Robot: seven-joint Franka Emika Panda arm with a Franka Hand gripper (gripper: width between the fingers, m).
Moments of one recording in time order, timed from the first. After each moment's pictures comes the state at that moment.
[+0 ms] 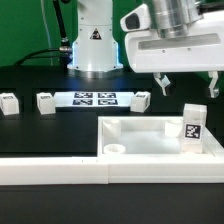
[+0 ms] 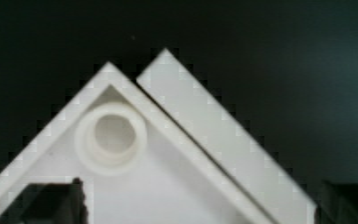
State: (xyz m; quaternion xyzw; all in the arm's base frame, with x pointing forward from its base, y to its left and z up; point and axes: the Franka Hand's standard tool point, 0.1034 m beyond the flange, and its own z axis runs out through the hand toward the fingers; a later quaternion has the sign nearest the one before) arm 0.589 0.126 0.084 -0.92 0.38 0.04 0.11
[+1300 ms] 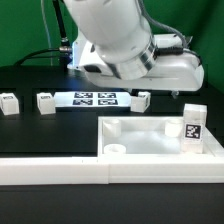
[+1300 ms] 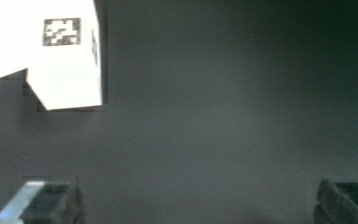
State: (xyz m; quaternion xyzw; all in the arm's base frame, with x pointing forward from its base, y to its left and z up) arm 0.506 0.077 0.055 -0.88 0.24 0.38 0.16
